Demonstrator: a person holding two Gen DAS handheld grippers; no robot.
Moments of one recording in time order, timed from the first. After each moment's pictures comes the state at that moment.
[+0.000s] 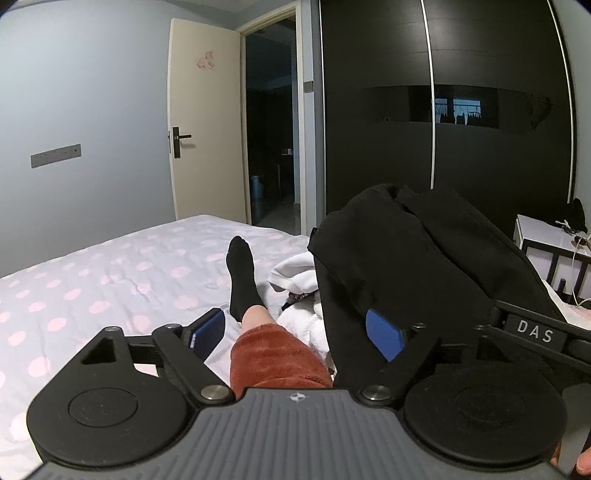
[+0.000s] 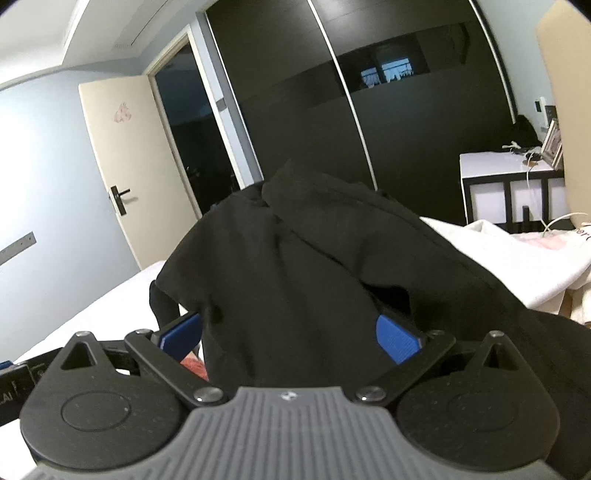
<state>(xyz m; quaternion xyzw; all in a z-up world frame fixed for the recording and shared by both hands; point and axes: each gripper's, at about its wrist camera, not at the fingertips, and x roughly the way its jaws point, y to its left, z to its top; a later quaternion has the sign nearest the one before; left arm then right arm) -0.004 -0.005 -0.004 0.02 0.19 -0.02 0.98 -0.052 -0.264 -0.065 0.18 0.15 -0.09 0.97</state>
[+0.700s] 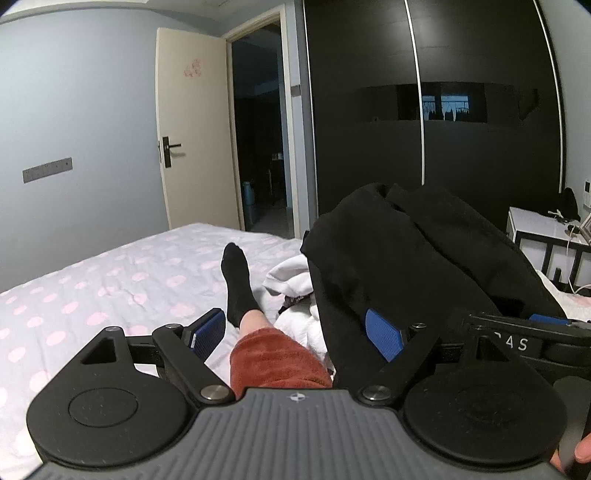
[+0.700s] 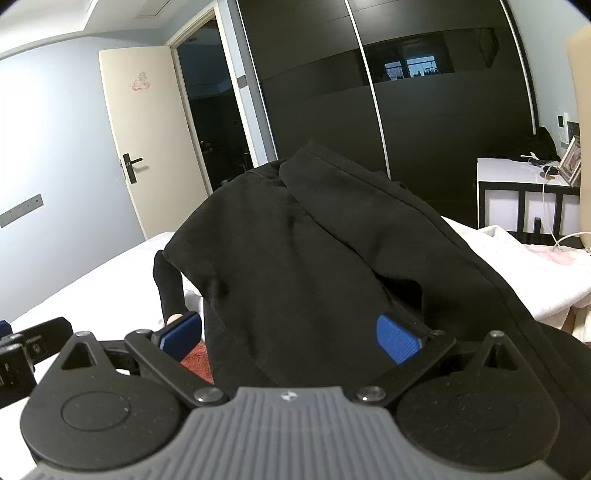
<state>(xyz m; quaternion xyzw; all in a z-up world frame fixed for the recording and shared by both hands) -0.005 -0.006 -0.003 0.04 0.19 -0.04 0.98 -0.044 -0.255 -0.062 0.14 0.18 -0.07 0.97</state>
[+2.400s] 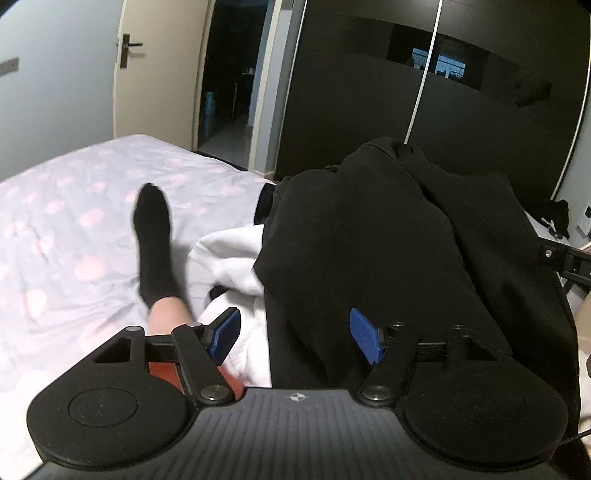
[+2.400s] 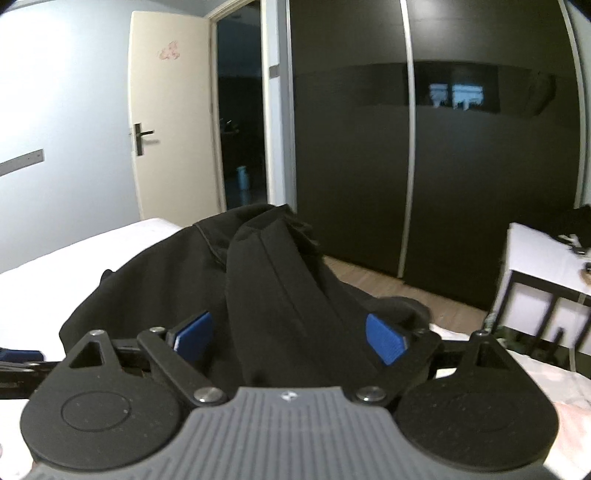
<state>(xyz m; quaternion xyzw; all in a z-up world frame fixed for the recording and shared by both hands) 0.225 -0.028 -0.032 -0.05 0.33 -0.13 0.93 0.138 -0.360 -0.004 0.03 0.20 -0.04 0.98</state>
